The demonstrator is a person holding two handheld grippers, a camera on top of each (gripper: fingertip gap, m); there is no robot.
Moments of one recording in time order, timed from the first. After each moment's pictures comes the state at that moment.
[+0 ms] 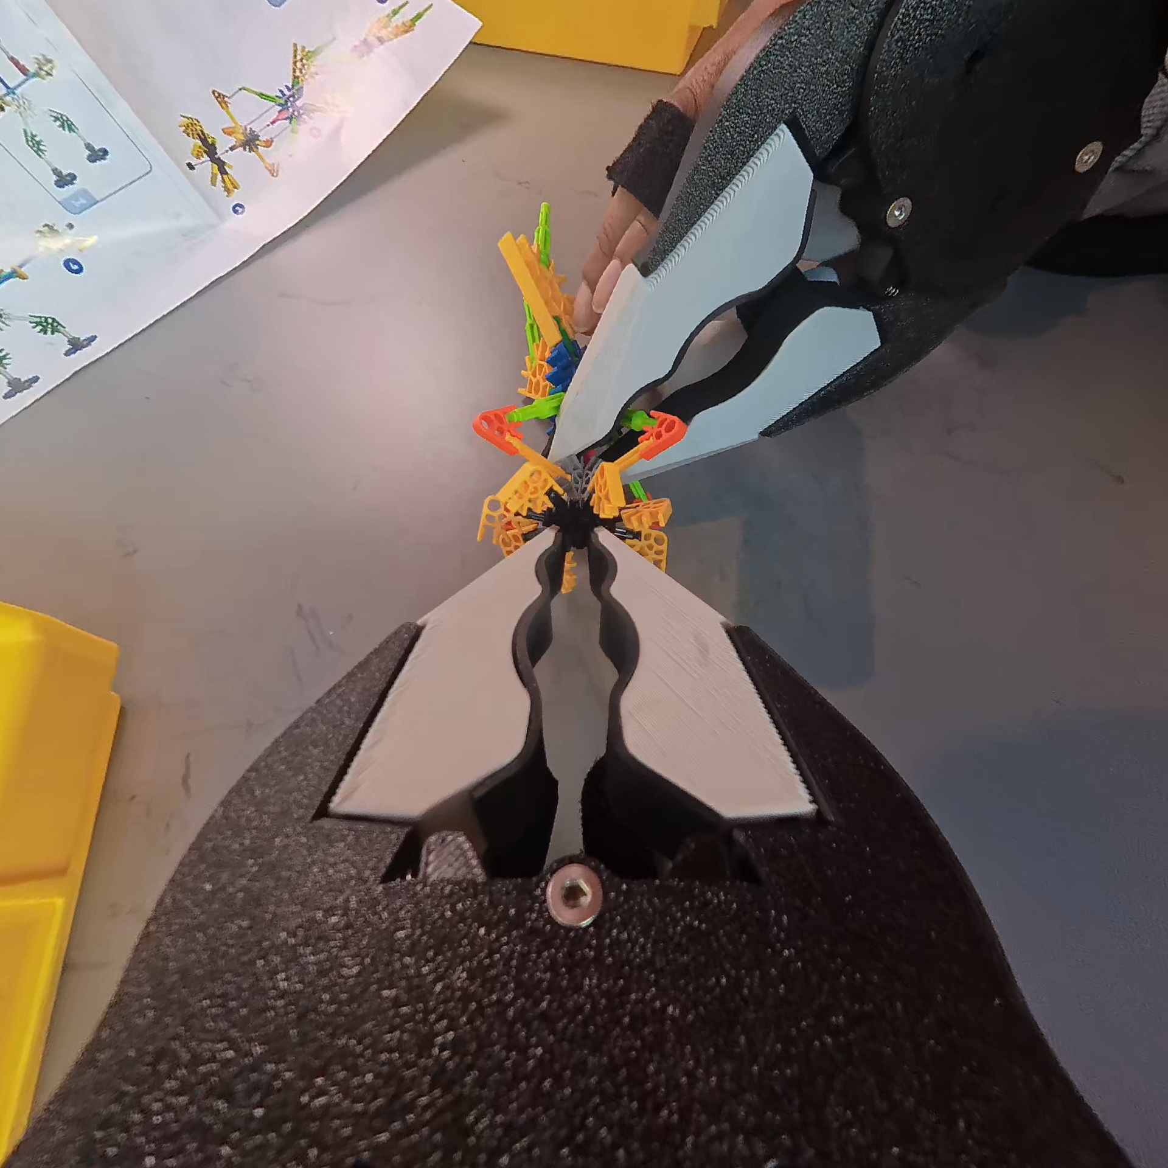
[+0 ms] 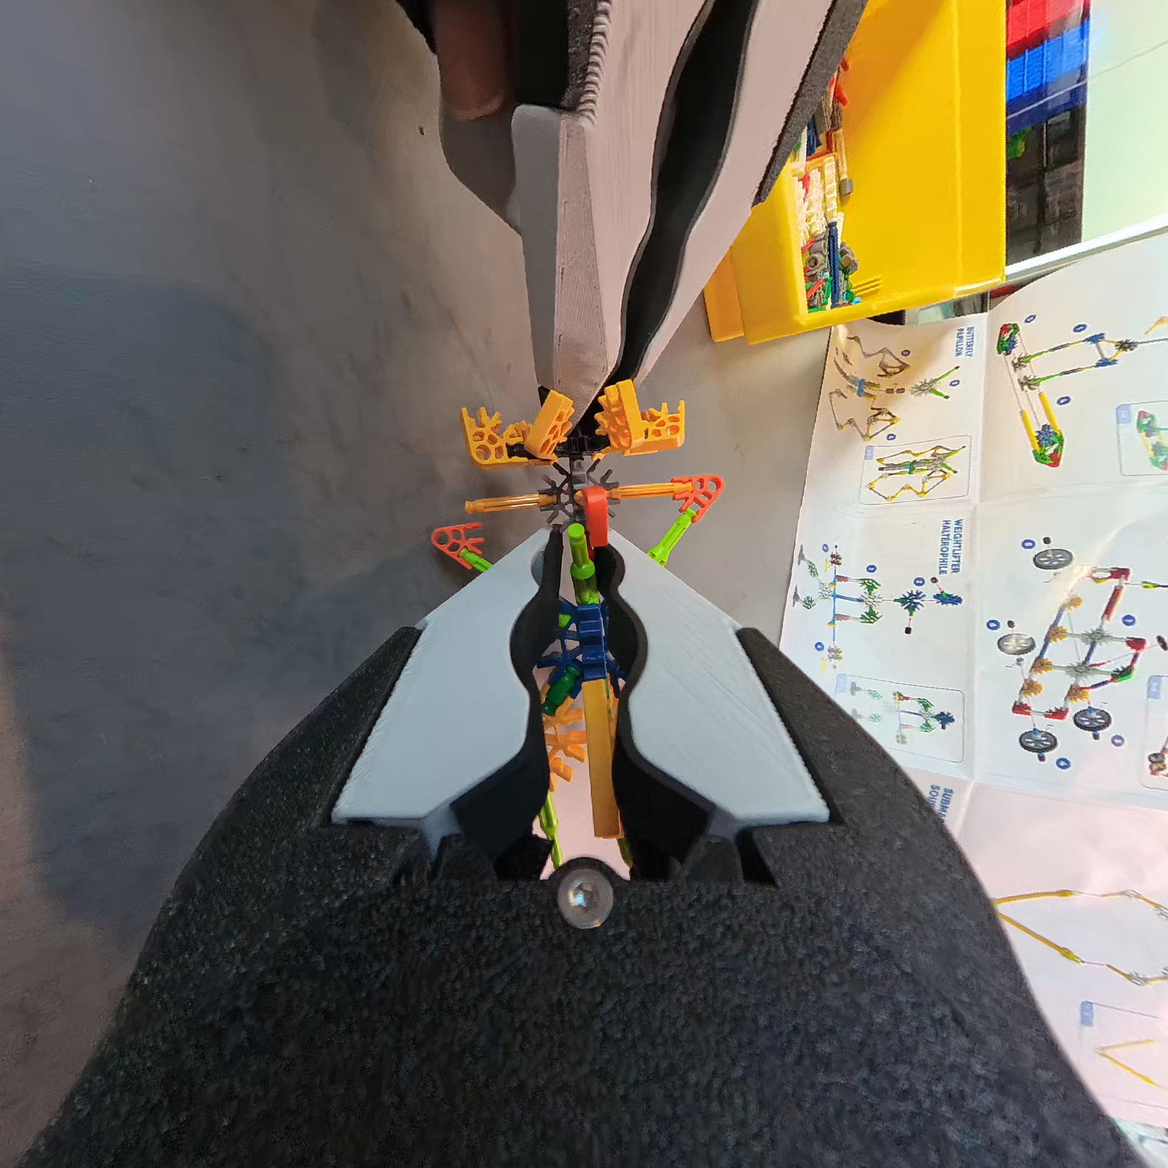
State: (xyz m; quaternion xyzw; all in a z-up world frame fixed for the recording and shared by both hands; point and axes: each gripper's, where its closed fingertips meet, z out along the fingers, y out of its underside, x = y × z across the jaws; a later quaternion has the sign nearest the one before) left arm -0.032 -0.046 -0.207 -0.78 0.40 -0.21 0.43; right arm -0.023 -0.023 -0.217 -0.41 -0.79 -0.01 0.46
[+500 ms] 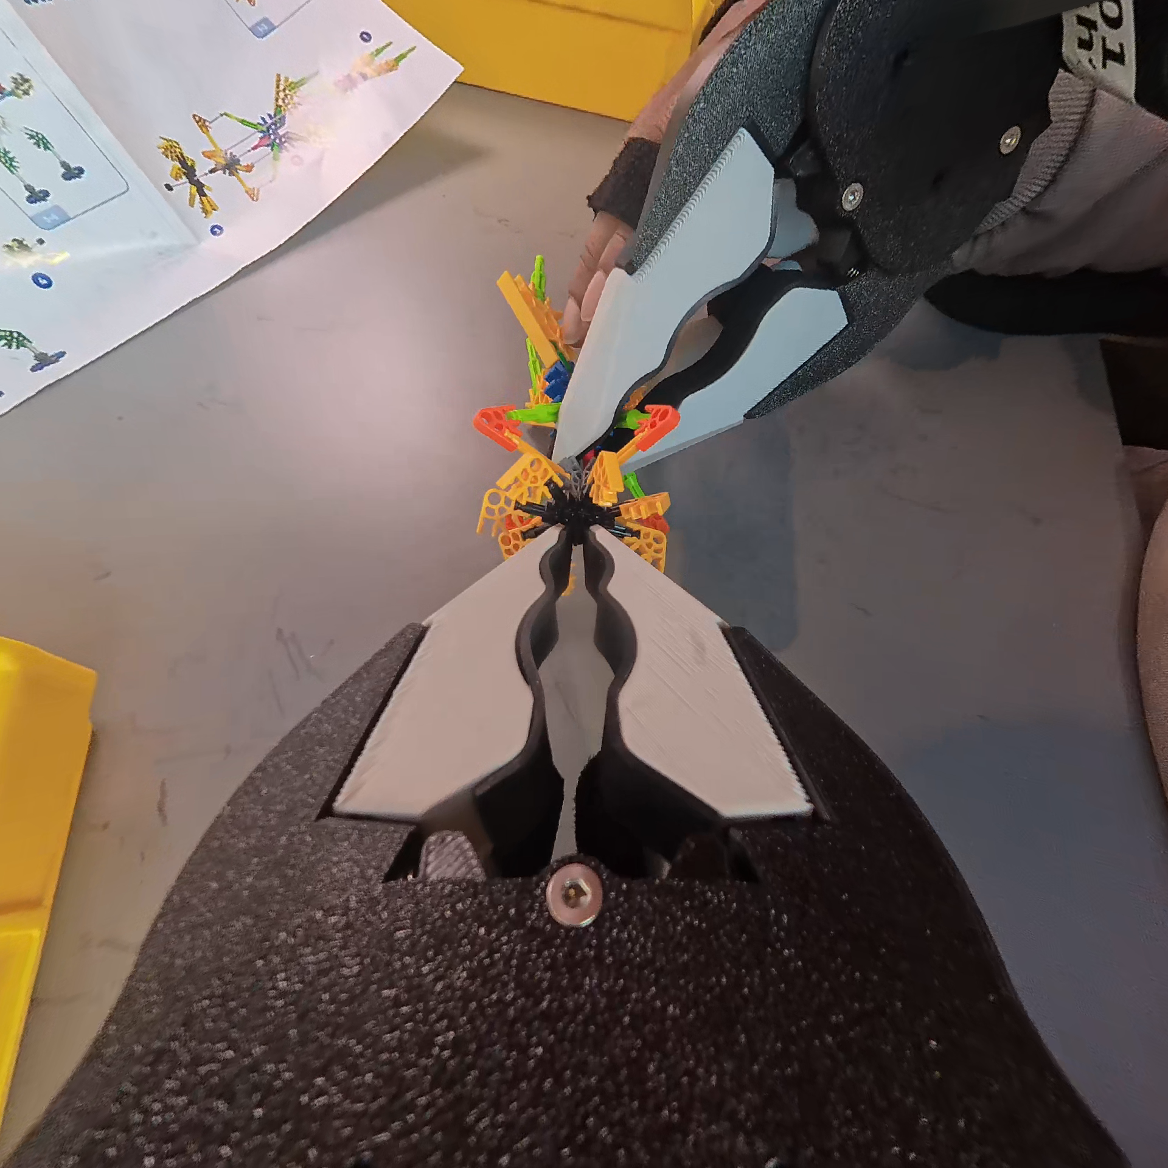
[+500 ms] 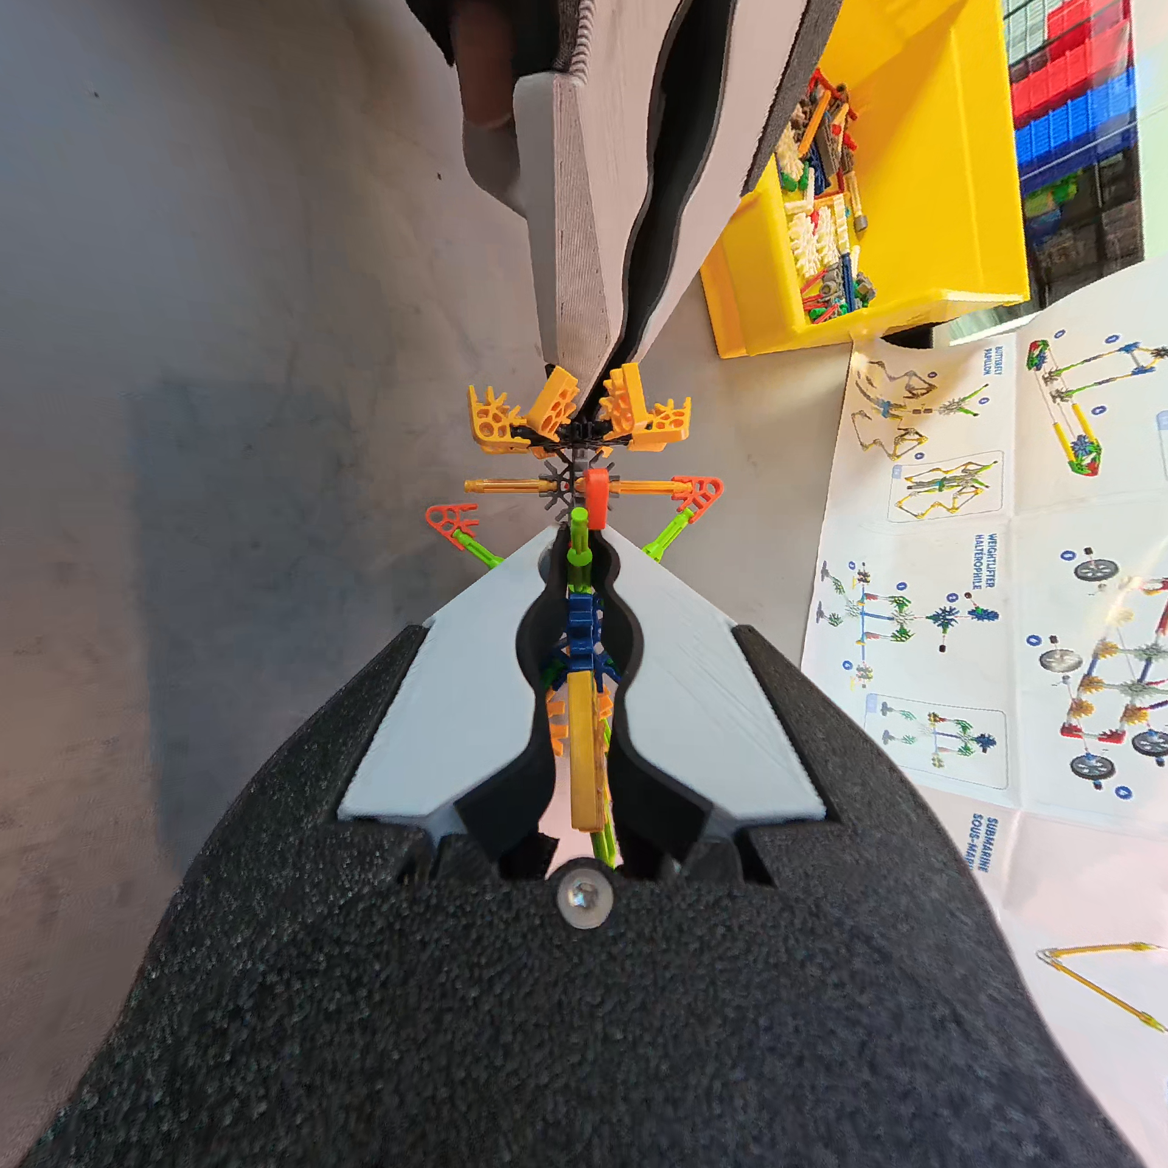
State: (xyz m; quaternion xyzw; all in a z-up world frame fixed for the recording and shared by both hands) left arm -0.025 -0.049 -0.194 -0.78 0.39 -0.25 0.42; right arm -0.013 -0.026 -0.206 -0.40 -0.80 0.05 0.44
